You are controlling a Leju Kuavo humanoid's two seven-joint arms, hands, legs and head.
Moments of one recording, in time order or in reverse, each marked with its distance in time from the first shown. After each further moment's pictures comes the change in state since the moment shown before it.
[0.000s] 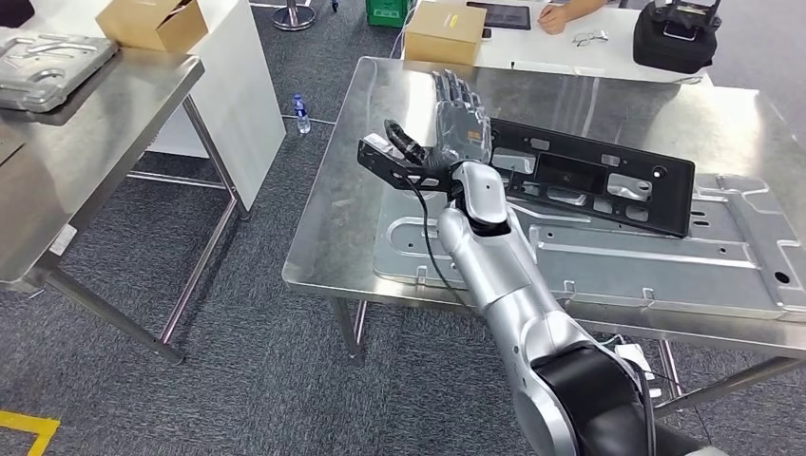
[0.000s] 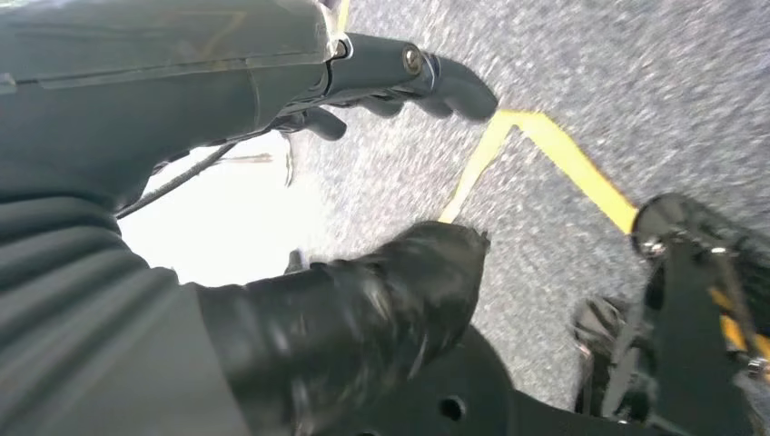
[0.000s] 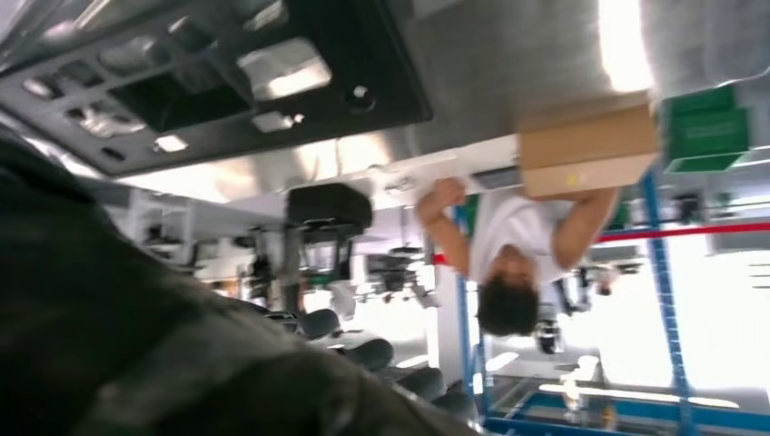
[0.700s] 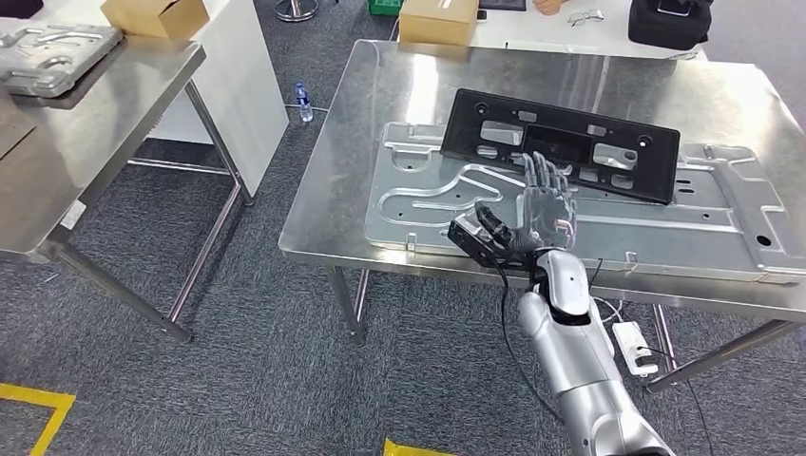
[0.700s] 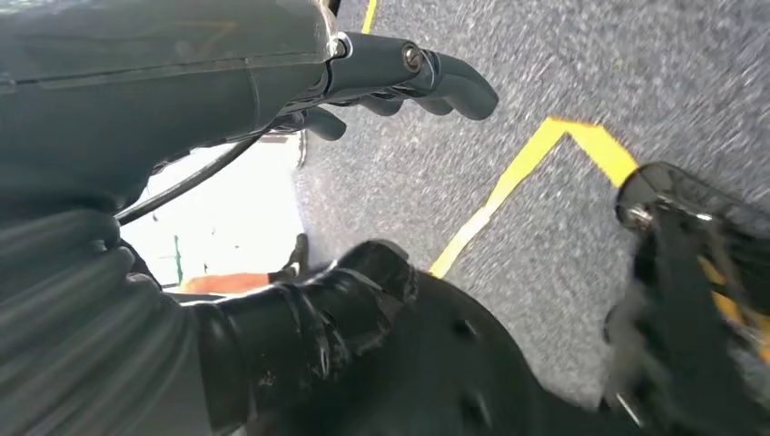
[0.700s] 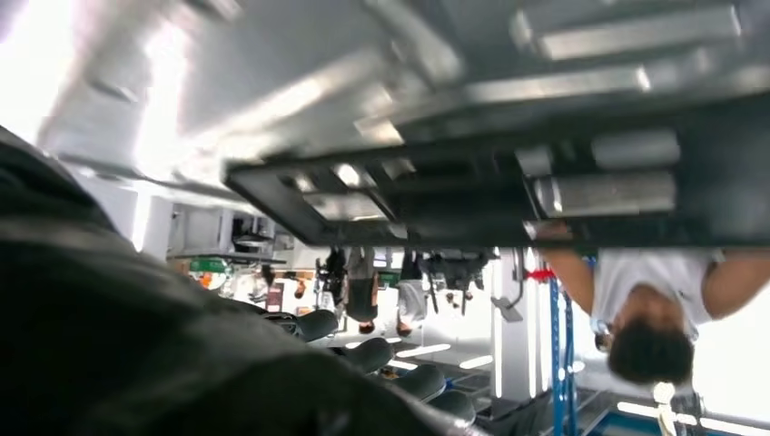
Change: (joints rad) left arm 0.006 0.006 0.056 -0.001 0.006 0.034 -0.027; right arm 0.431 -0.175 -0.109 -0.317 -0.004 -0.074 -0.095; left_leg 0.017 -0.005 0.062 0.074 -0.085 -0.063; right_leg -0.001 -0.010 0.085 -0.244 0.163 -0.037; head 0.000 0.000
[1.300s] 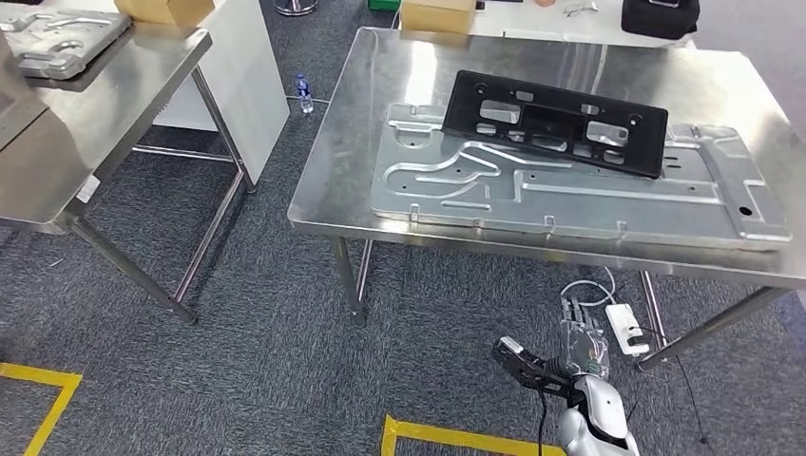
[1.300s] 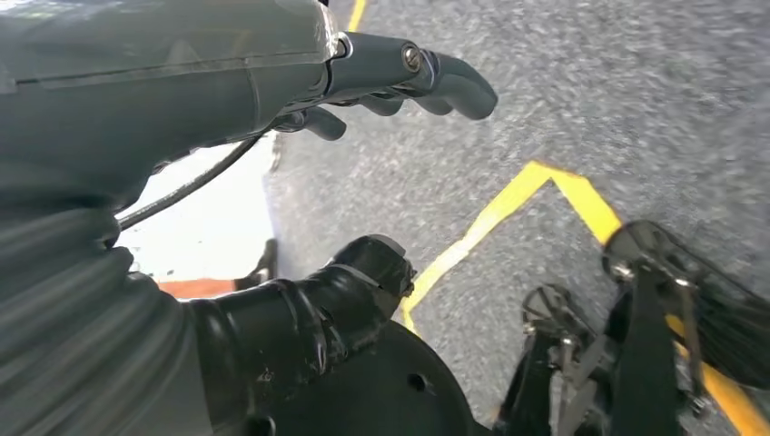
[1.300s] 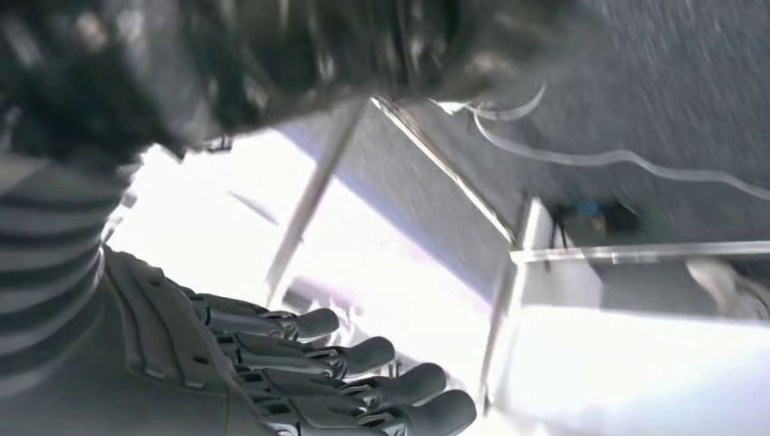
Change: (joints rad) left arm 0.000 -0.002 0.053 -0.001 -0.011 0.018 -0.058; right arm 0.369 0.021 -0.242 0.162 -0.081 -0.045 -0.126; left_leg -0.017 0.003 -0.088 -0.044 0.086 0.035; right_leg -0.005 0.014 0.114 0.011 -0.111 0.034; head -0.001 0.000
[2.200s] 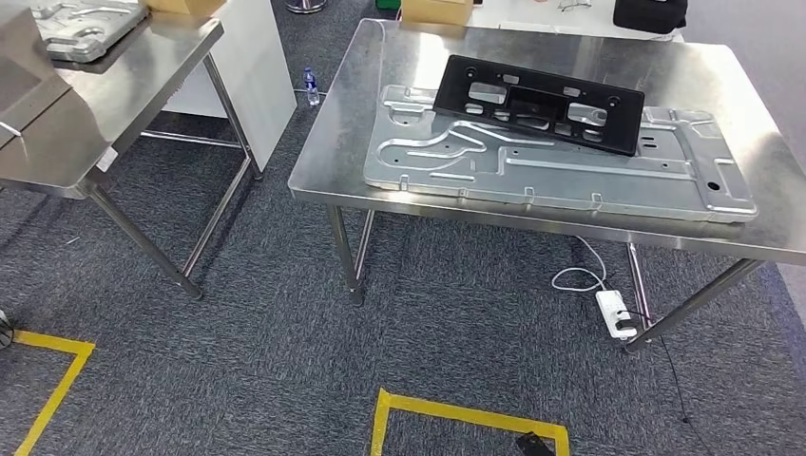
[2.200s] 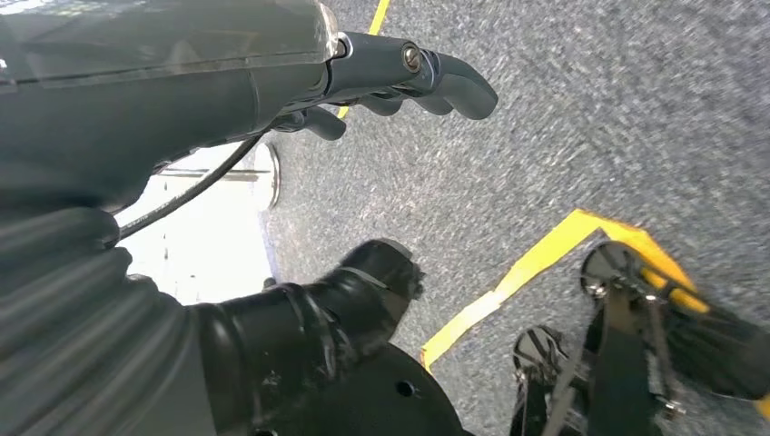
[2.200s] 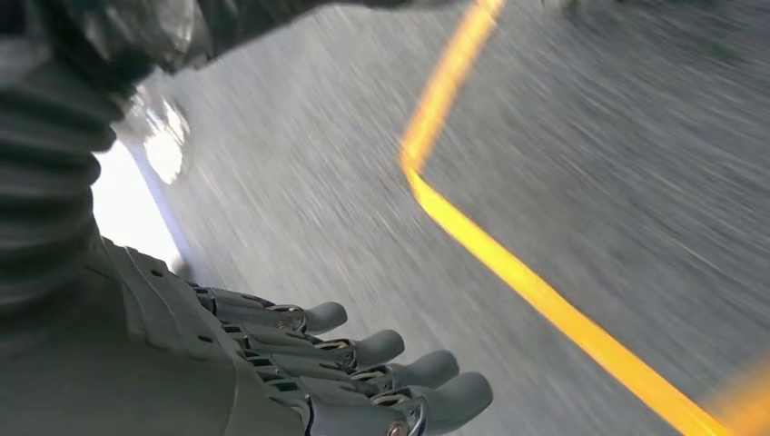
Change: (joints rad) left arm -0.005 0.004 0.017 -0.005 -0.092 -0.002 0.006; right arm -0.062 0.048 -0.493 0.736 -0.339 0.274 0.131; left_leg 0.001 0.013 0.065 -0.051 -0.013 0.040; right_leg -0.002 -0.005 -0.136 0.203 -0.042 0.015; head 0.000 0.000
